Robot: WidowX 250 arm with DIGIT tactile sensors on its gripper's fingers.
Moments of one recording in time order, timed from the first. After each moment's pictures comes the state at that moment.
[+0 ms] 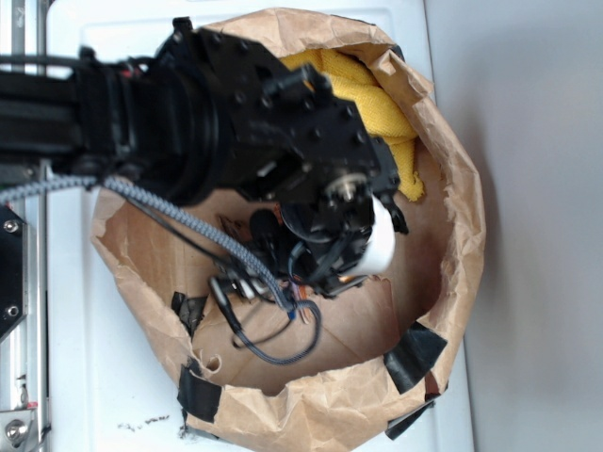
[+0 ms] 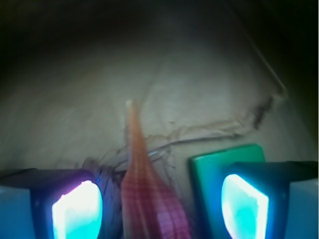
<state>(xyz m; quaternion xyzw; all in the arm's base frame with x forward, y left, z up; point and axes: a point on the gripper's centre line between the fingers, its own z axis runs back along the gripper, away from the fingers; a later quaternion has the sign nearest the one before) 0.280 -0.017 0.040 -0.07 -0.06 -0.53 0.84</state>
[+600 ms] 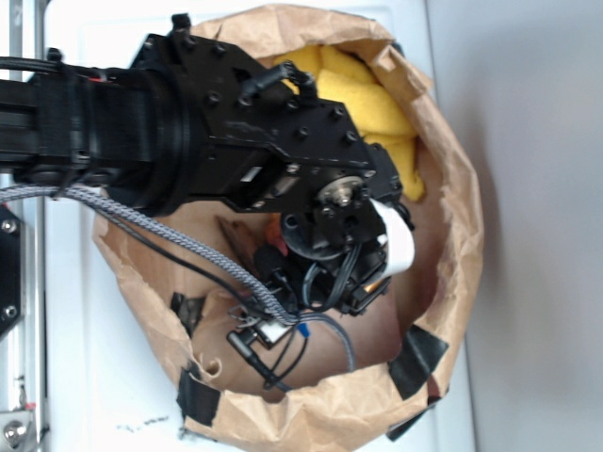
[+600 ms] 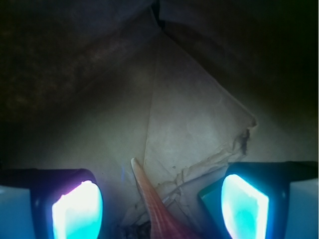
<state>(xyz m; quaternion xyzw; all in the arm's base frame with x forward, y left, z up) 0.283 -0.039 0.059 -0.10 -0.11 -0.46 0.87</state>
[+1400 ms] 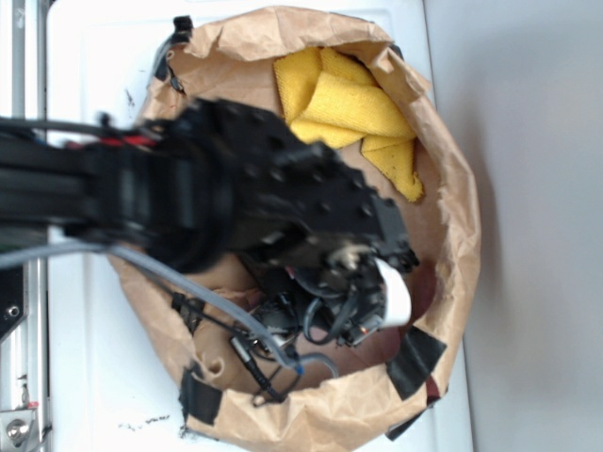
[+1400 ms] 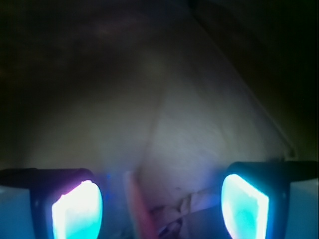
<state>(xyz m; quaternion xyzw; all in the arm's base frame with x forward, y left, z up) 0.285 -0.046 0.029 -0.07 -0.07 -0.51 0.85</state>
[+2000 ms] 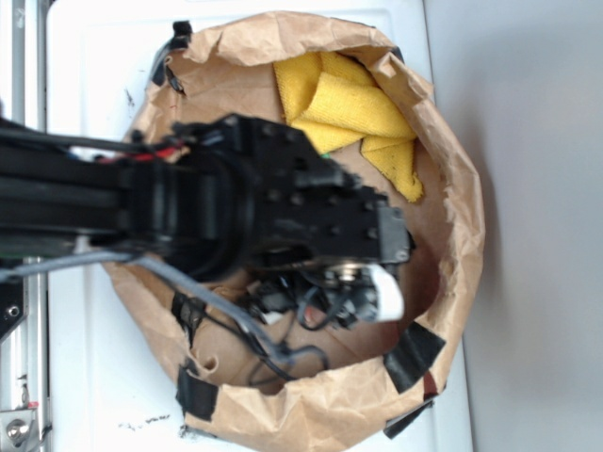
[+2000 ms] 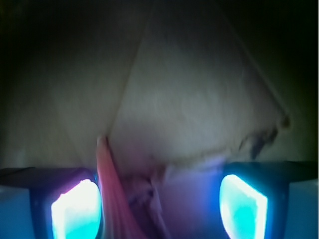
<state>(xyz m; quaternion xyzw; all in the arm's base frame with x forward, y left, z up) 0.285 -0.019 0.020 0.00 -0.04 -0.53 0.85</state>
